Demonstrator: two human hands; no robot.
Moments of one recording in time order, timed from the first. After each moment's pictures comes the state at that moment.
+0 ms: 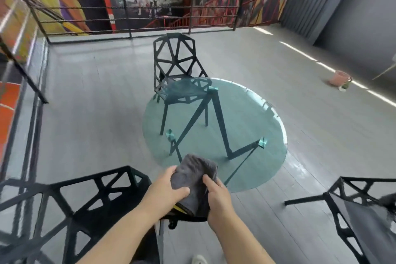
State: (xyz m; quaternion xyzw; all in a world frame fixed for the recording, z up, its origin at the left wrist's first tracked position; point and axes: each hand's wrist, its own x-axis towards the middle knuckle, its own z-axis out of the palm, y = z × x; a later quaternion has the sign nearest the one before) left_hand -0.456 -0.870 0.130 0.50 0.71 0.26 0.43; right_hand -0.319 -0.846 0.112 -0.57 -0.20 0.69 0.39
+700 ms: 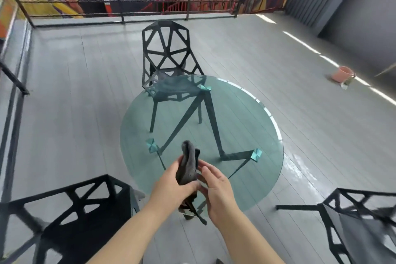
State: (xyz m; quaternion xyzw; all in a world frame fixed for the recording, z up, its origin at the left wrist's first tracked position) left_hand -0.404 -0.741 0.115 0.47 0.67 0.35 0.46; right_hand -0.280 -0.717 0.127 -0.53 -0.30 0.69 0.39
